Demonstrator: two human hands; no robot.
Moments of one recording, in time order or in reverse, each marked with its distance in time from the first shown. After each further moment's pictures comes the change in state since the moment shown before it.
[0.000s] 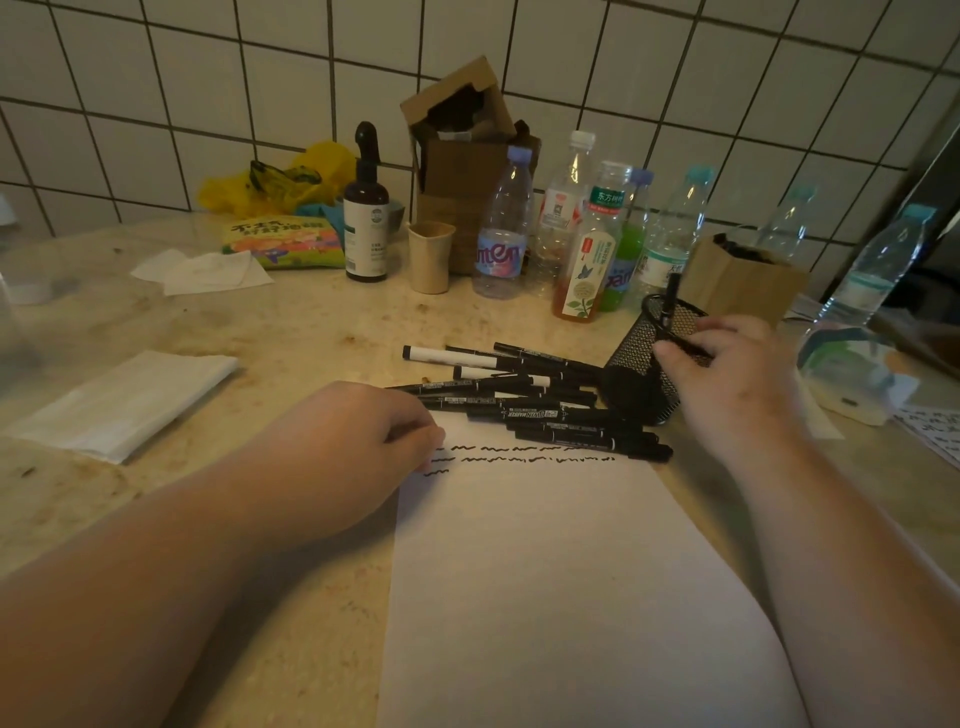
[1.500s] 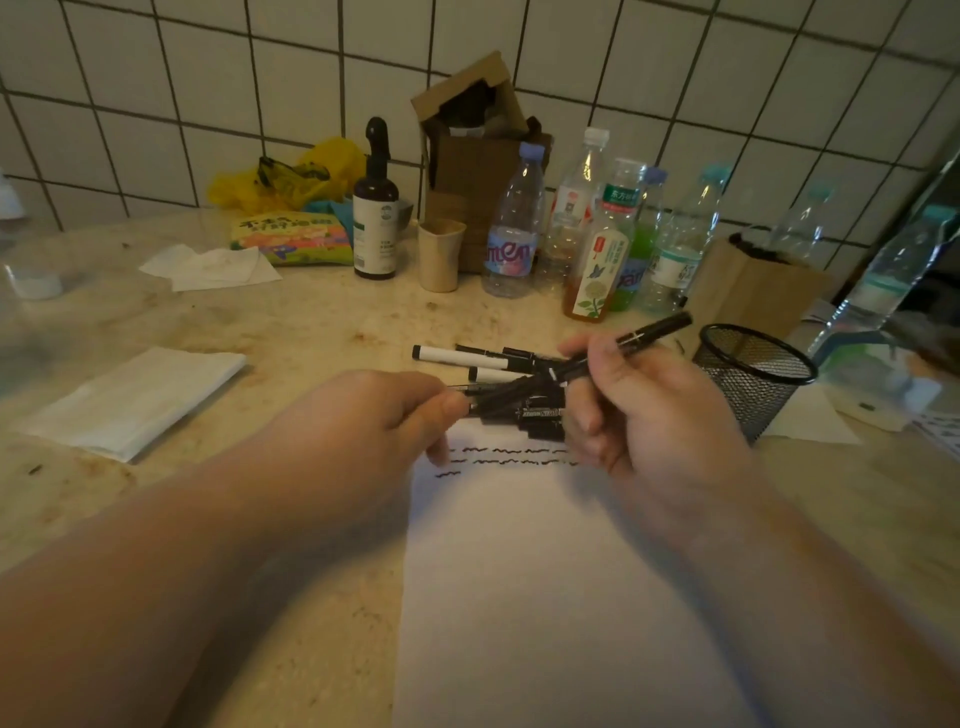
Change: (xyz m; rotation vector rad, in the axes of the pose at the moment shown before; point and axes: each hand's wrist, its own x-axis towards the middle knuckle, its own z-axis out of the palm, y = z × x) left_hand -0.009 0.016 -0.016 -0.158 -0.032 0.002; right_hand -0.069 -0.081 0.001 1.236 -0.546 0.188
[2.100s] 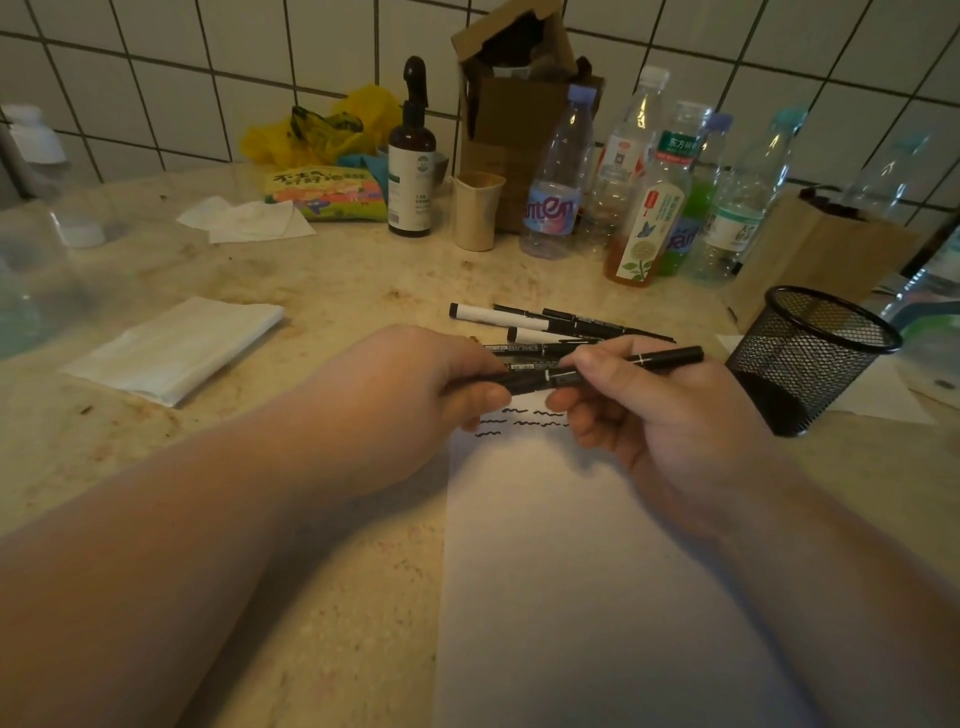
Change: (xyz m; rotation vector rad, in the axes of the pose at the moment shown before) left_hand 0.000 -0.004 0.004 0.165 -0.021 0.102; right_hand -0.004 0.021 0.006 -0.056 -0.063 0.083
